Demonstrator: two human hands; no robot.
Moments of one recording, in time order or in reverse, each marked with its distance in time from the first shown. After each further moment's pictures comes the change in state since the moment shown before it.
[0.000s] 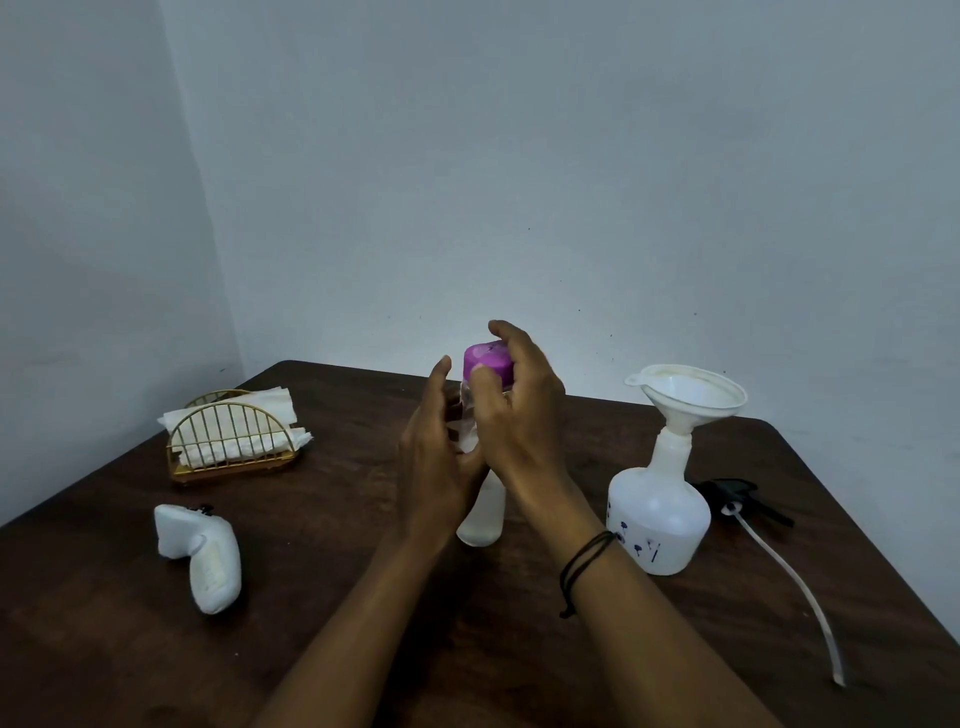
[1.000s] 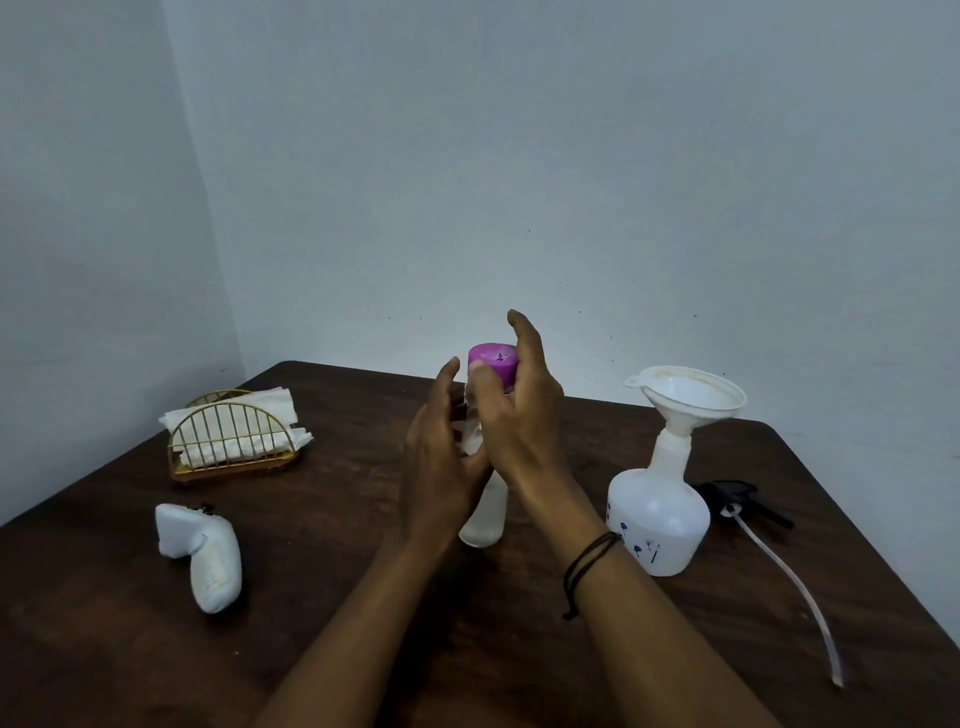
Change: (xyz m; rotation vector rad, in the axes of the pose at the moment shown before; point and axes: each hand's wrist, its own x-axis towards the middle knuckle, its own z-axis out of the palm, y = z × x) left_hand -0.001 0.005 0.001 -0.032 -0.027 0.046; right_hand 0.000 0.005 0.000 0.101 -0.036 0.064
